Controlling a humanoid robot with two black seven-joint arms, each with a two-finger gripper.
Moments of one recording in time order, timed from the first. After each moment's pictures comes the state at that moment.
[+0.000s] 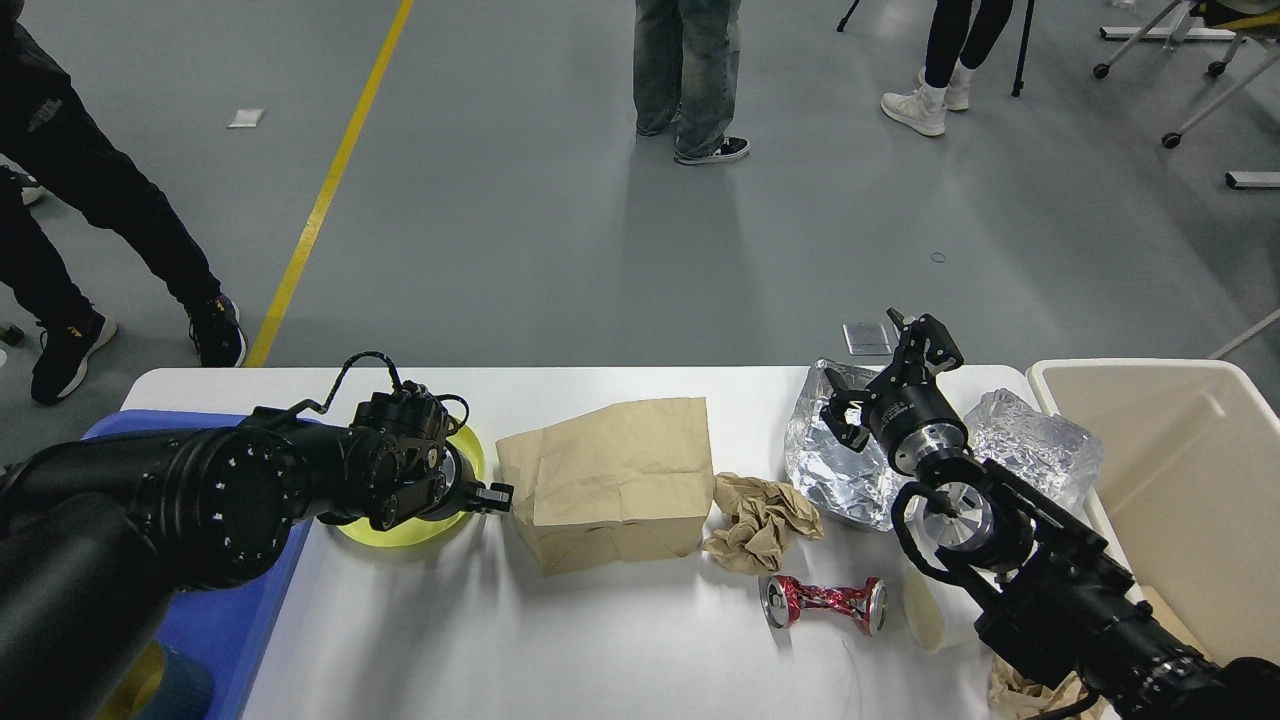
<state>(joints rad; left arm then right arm) -1.23 -0.08 1.22 -0.54 0.15 -0.34 0.04 0.54 -0.11 0.89 0.69 -0.16 0.06 0.27</state>
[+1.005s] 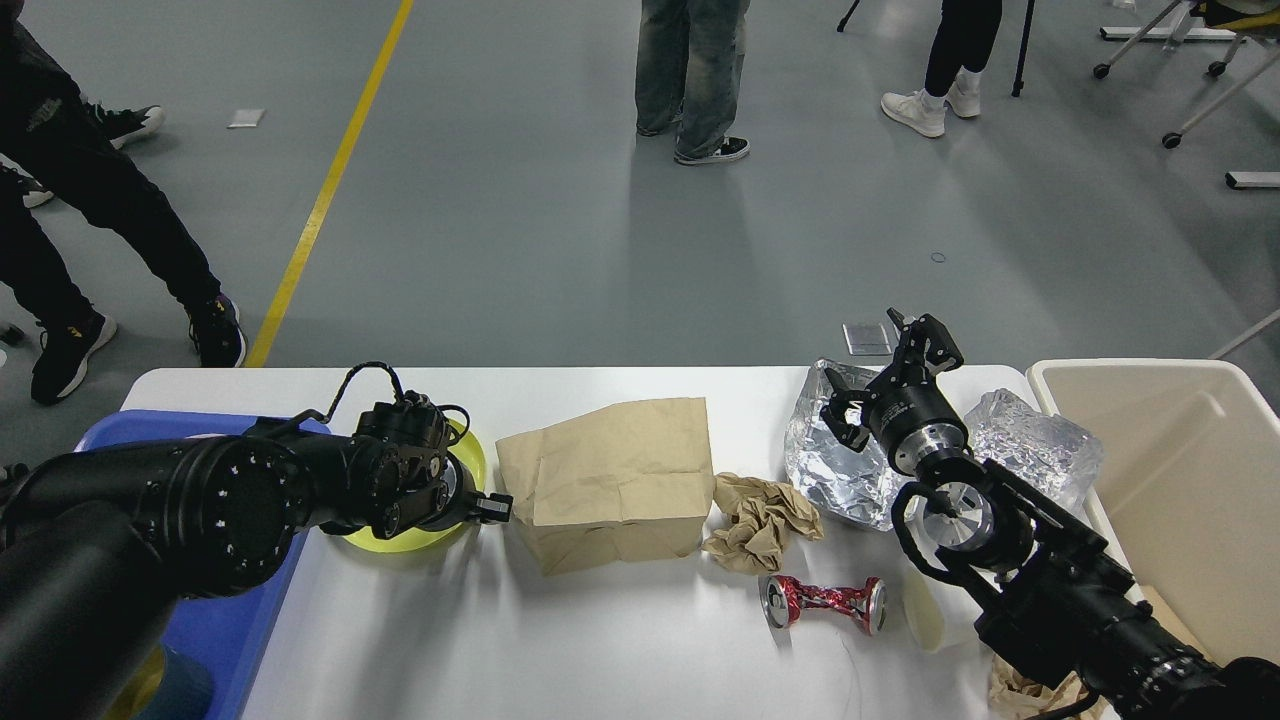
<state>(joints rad) -1.21 -0.08 1.21 -0.54 0.15 -0.35 0.05 0.54 -0.11 0.89 0.69 -0.16 0.06 0.27</state>
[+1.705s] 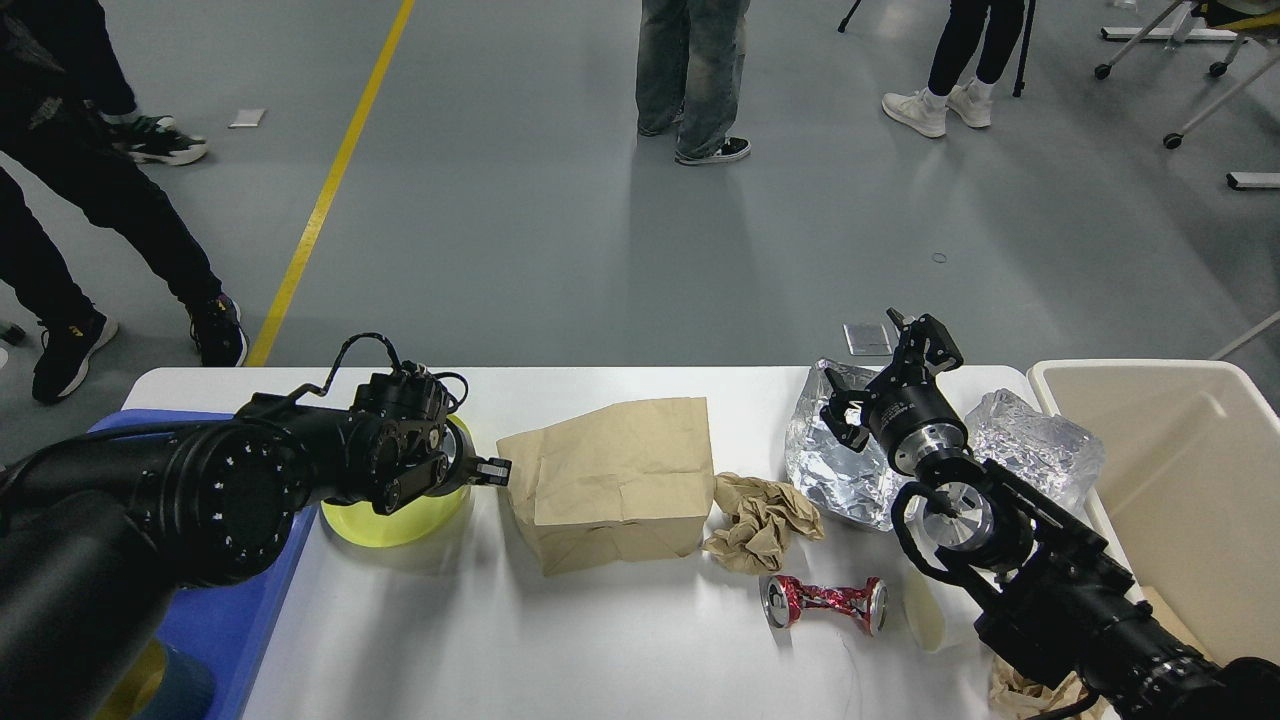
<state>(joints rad) -1.25 -0.08 1.21 -0.48 0.15 -0.34 0.05 0.54 -0.11 0.89 0.69 -0.16 0.06 0.27</state>
